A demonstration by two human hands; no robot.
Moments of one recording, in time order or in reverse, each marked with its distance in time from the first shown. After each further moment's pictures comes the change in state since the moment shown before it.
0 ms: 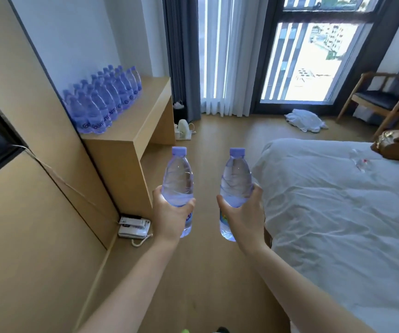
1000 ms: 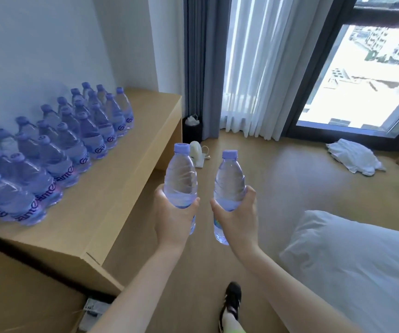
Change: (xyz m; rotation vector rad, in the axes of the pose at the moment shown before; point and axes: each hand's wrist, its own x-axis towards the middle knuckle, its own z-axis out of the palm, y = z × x) left_hand 0.567 0.009 0.241 -0.140 -0.007 -0.148; right_hand 0.561 -0.013 0.294 0.009 -0.221 0.043
